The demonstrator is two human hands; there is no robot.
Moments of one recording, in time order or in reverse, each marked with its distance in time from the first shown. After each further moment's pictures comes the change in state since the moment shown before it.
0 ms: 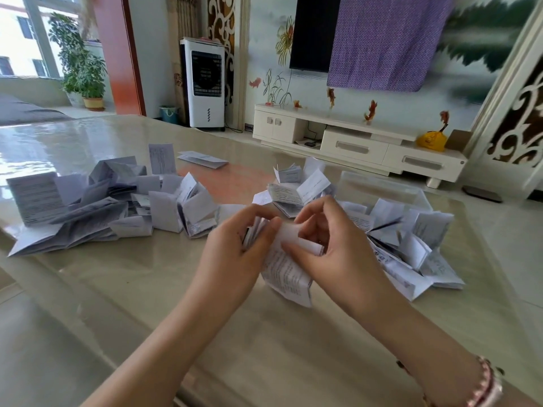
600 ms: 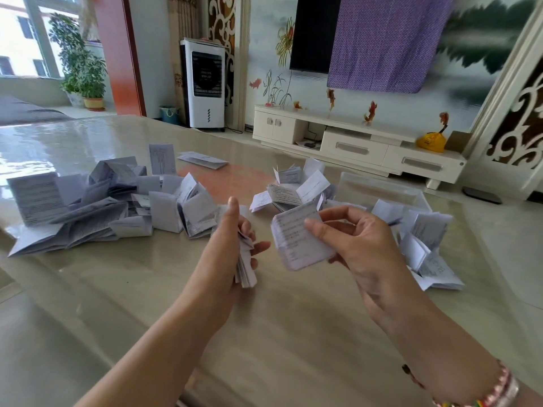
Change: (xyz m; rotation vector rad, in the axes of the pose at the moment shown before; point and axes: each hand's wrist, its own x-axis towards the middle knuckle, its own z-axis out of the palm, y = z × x) left_hand 0.010 -0.003 0.004 -0.653 0.104 -0.668; right_hand 0.007 -0.002 -0.014 0.440 0.147 0.351
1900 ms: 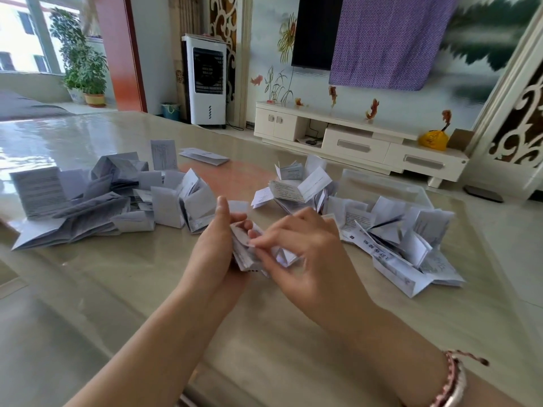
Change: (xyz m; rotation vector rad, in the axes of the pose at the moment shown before) left_hand 0.003 -0.001 -0.006 -0.383 -0.032 -0.045; right_hand -0.012 0.025 0.033 -0.735 -0.135 -0.868
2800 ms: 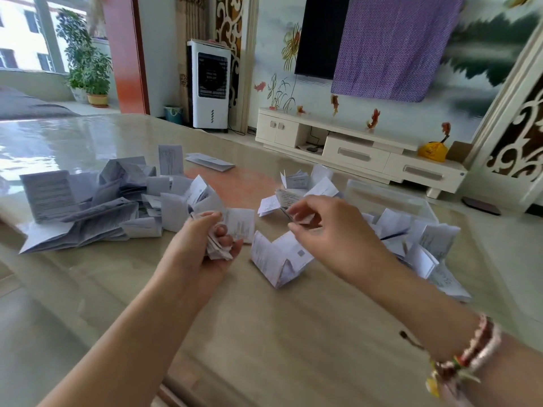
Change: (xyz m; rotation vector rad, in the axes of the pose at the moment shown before) left_hand 0.014 0.033 -0.017 -0.016 0.091 -0.024; right_hand 0.044 0.022 -0.021 -0.105 -0.227 0.339
